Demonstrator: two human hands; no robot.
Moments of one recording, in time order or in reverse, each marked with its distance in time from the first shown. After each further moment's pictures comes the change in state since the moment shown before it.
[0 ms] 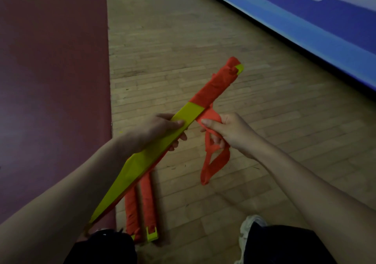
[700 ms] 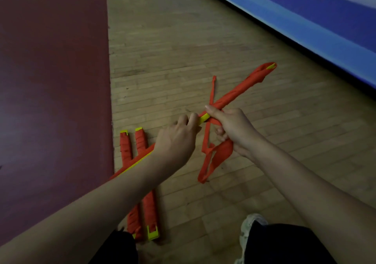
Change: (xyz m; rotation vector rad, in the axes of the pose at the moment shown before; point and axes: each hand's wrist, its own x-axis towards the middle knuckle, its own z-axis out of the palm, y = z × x) left_hand -0.002 -0.022 0.053 1.249 0.492 0.449; right_hand -0.001 -0.014 0.010 0.270 0.180 0.092
